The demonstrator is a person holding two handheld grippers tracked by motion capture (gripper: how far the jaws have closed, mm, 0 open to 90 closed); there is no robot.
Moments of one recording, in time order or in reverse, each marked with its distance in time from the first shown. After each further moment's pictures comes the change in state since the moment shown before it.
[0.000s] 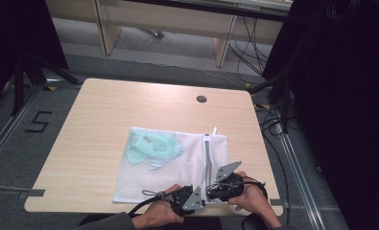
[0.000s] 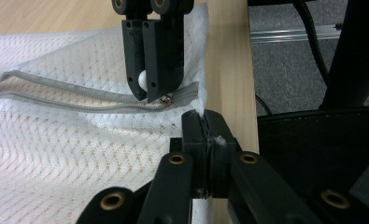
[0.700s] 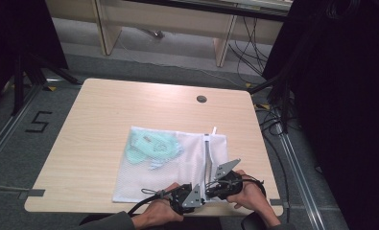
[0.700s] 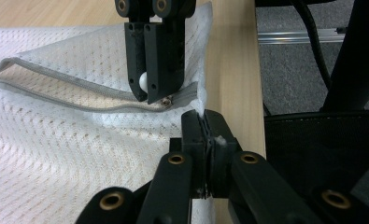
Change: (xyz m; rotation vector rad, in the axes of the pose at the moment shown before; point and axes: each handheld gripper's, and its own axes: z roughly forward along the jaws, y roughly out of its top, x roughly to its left) left arm 0.003 -0.001 -0.001 0.005 0.005 -0.033; right arm -0.007 0.003 0.004 -0.004 0.019 0.016
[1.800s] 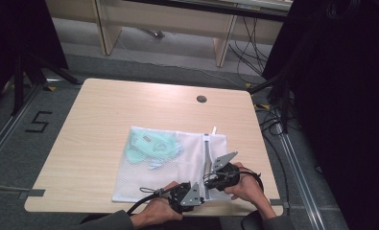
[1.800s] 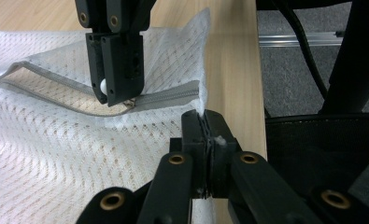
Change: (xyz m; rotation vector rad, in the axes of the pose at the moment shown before) left arm 0.002 0.001 -0.005 -0.023 -0.007 -0.027; right arm -0.019 0.013 0.003 0.002 -0.049 -0.008
